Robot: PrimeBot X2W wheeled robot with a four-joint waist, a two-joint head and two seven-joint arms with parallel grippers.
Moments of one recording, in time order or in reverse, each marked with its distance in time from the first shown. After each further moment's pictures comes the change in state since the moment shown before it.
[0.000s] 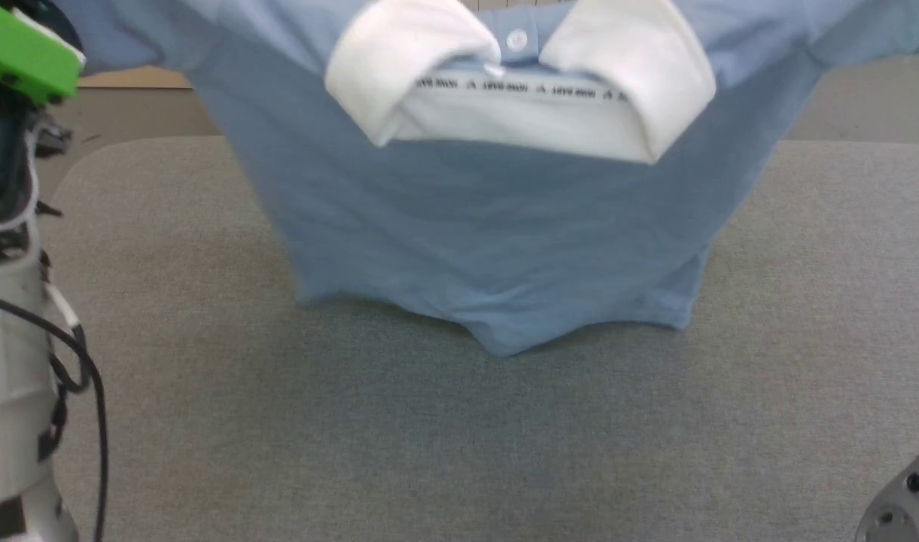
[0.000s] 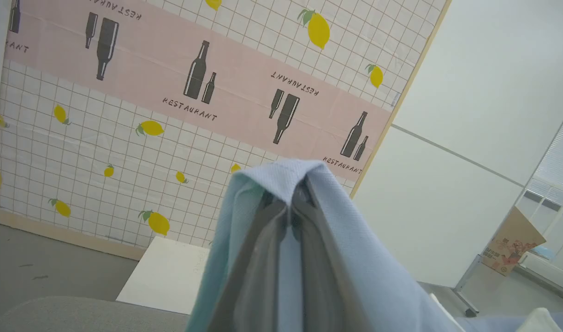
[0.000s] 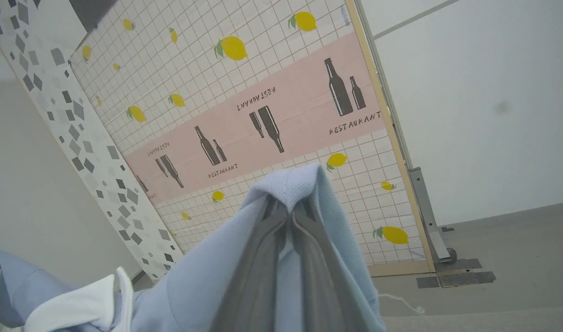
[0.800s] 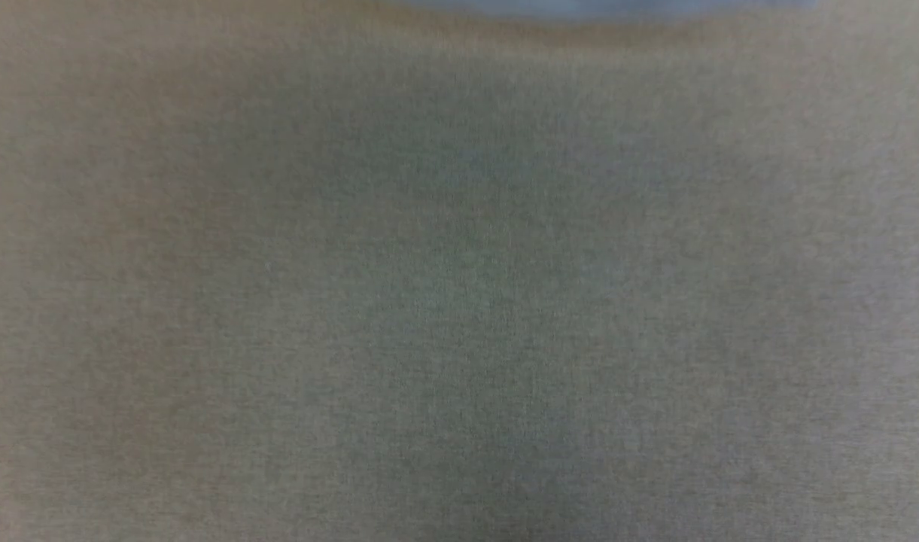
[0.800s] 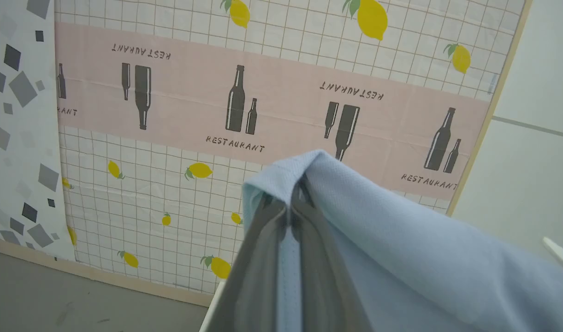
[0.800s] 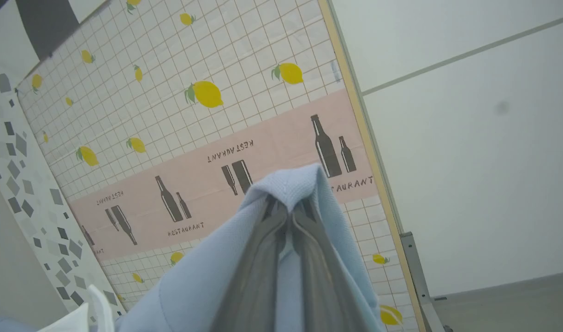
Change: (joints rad) left arm -0.644 0.049 -0.125 0.462 0.204 -0.050 -0.104; right arm -0.769 0.030 -0.063 0.383 -0.342 0.000 -0.128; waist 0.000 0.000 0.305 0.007
